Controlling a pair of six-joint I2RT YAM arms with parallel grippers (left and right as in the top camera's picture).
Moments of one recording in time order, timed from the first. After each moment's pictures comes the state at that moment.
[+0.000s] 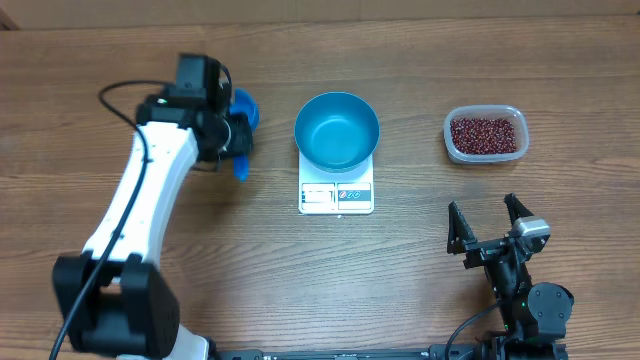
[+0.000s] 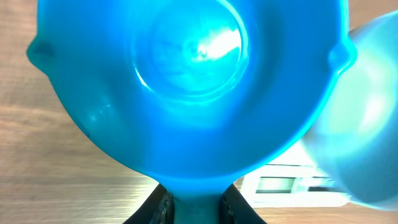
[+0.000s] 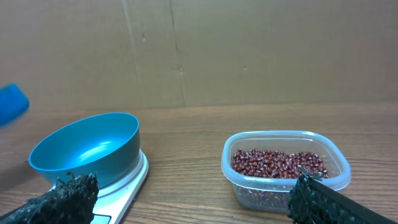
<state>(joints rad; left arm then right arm) -0.10 1.71 1.46 -0.95 0.18 -0.32 -0.06 0.01 0.02 -0.01 -0.24 0.11</state>
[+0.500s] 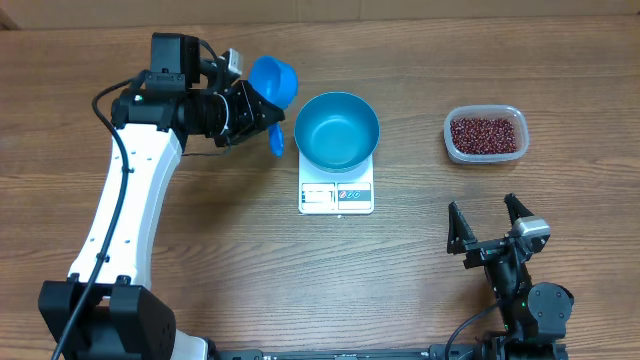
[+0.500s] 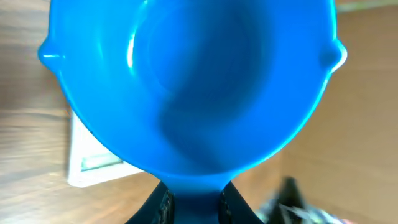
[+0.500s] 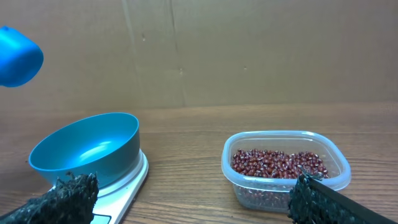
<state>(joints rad) -0.08 1.66 1.53 -0.89 0.74 -0.53 -0.06 0.01 0.02 -0.02 -0.24 0.11</state>
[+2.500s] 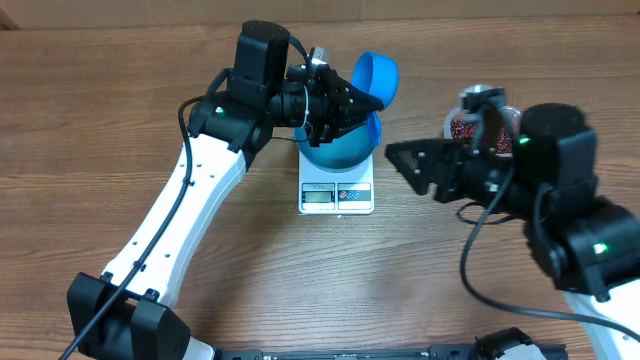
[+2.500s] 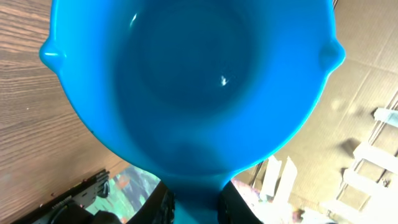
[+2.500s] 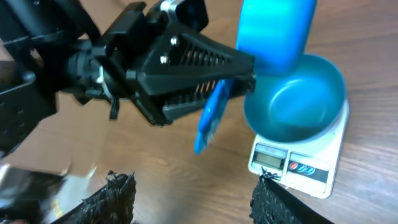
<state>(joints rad) -0.39 1.66 1.53 -0.46 0.92 -1.32 0.34 1.08 1.32 -0.80 -0.46 0.49</state>
